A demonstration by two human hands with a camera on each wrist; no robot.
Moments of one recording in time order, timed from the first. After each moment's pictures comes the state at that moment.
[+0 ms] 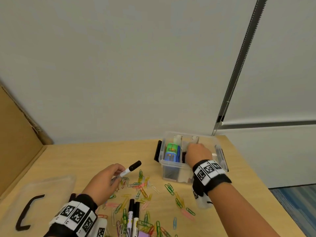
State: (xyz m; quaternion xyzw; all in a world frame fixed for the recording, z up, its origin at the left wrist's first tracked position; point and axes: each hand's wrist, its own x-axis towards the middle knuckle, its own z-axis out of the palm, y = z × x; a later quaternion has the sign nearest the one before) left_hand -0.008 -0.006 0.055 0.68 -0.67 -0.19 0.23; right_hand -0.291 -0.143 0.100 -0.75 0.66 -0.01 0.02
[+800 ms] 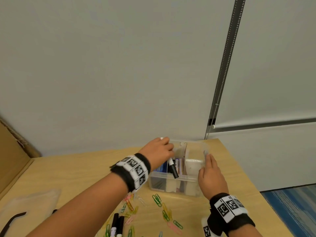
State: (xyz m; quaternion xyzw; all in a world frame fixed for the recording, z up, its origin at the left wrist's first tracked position) left_hand -0.179 -0.137 0.137 0.44 -0.88 0.17 -0.08; right_hand -0.389 -0.135 0.031 -0.69 0.67 -0.25 0.12
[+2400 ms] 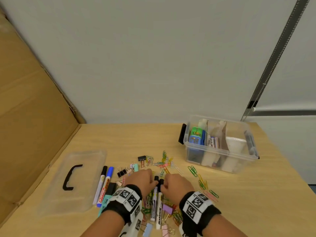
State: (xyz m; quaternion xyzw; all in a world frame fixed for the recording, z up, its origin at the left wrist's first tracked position) left_hand -0.055 0.017 0.009 0.77 -0.61 -0.18 -0.03; right_hand -0.199 -0.016 0.009 -0.83 0.49 0.02 0.24
